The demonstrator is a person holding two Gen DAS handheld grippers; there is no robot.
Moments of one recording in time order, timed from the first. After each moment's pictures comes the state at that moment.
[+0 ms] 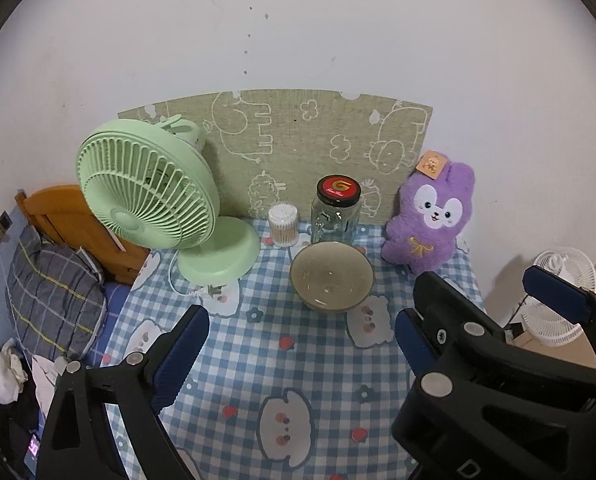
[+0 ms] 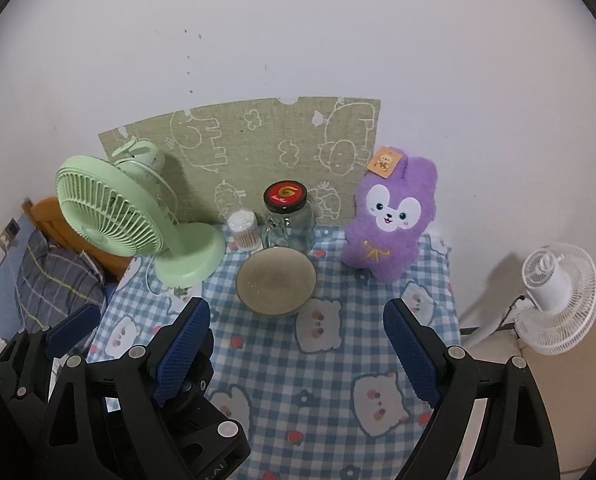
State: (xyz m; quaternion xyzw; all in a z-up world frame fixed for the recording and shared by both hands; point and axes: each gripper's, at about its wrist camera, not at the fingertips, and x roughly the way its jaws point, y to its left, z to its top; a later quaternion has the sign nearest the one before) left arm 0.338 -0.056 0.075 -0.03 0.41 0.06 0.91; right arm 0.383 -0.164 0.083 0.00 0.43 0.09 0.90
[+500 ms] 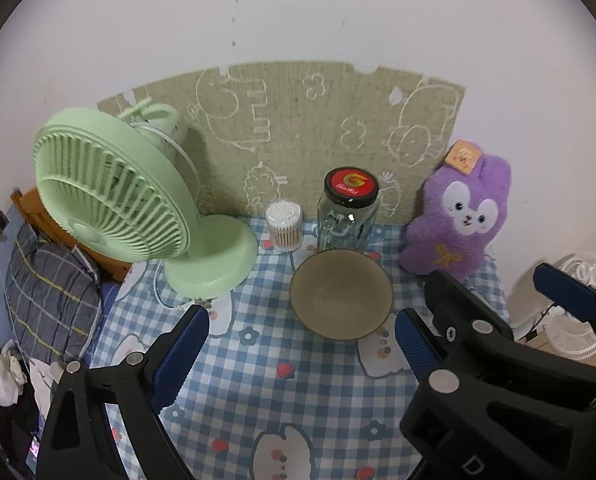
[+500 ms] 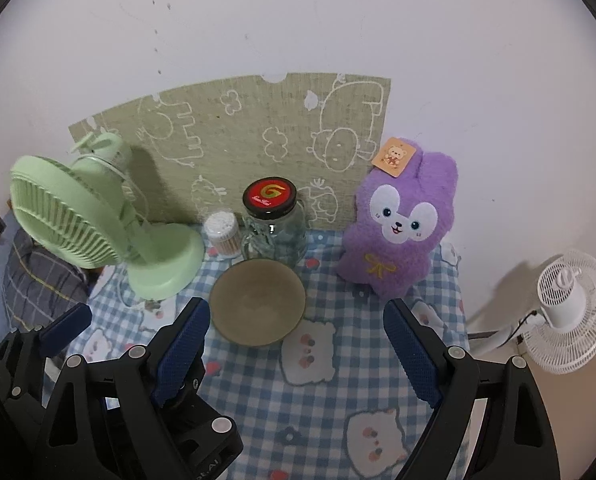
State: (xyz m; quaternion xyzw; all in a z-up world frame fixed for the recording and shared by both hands) left arm 0.405 -0.053 0.031 -0.02 0.44 0.08 0.90; right arm 0.450 -0.162 0.034 -0.01 0.45 0.09 0.89
